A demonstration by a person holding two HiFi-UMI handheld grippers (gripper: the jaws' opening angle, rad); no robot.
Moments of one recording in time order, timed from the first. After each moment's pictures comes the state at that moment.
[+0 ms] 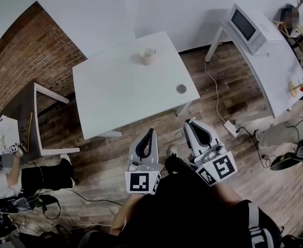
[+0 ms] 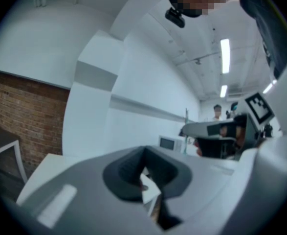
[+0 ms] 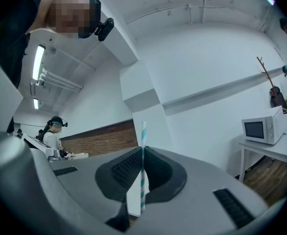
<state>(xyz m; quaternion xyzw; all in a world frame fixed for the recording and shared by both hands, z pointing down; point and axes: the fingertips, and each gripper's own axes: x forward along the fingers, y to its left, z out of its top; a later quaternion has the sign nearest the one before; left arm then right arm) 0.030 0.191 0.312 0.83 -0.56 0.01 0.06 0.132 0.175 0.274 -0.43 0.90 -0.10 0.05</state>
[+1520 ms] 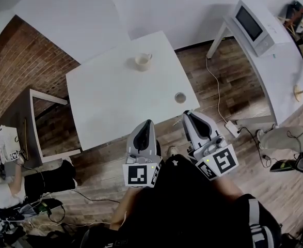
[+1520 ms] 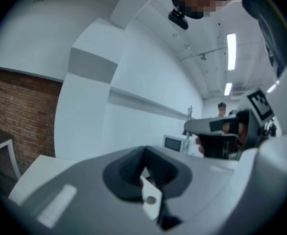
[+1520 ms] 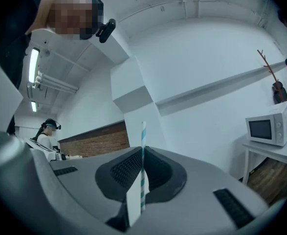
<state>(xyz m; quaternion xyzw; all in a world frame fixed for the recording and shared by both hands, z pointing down) 0.046 0.067 0.324 0.82 -0.57 0.02 0.07 0.149 0.052 0.277 -0.42 0.90 -0.11 0.05</state>
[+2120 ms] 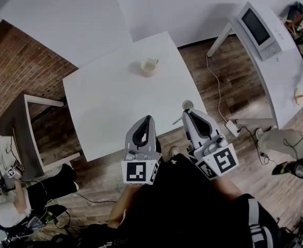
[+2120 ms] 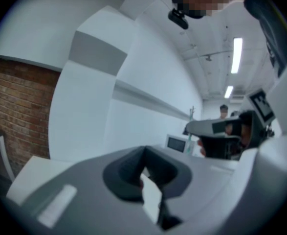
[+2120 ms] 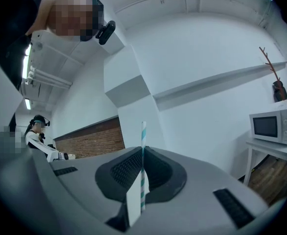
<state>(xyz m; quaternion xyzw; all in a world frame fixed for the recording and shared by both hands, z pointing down) -0.006 -0.021 0.334 0.83 -0.55 0.02 0.09 0.096 -0.028 0.288 -0.44 0.89 -0.12 0.04</state>
